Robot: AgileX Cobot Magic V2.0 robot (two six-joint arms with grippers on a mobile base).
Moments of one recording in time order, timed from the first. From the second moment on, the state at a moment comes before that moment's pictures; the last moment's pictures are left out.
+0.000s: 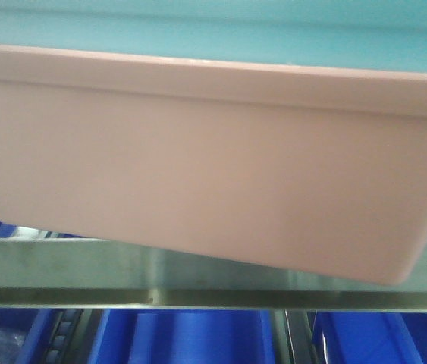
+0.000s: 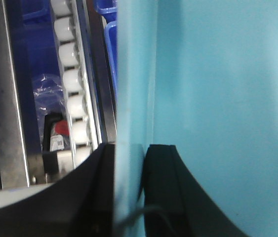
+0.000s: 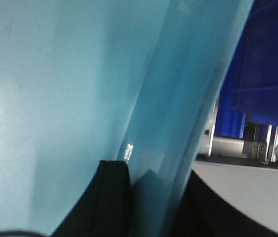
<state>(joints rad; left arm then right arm) -0.90 1.58 -1.50 0.45 1.13 -0.69 0.81 1.47 -1.37 -0.48 1.24 0.76</state>
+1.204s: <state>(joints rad) -0.90 1.58 -1.50 0.45 1.13 -0.69 0.81 1.47 -1.37 -0.48 1.24 0.76</state>
